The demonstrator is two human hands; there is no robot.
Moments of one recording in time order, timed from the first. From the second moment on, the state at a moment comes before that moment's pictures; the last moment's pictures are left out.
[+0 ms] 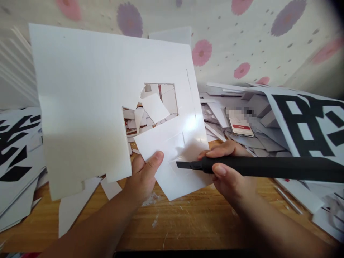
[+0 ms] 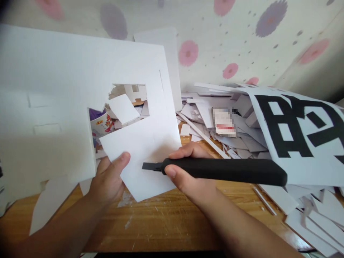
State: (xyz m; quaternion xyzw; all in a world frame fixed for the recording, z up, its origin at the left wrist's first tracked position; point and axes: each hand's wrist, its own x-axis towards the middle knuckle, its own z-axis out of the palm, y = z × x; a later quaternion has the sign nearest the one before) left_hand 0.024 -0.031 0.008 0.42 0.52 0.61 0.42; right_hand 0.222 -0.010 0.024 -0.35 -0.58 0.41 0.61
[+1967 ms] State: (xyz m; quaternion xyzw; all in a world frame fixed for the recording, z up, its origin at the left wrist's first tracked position) left_hand 0.014 -0.033 0.012 0.53 0.49 0.54 0.43; right_hand 0.236 0.002 0.036 -0.34 -0.63 0.40 0.56
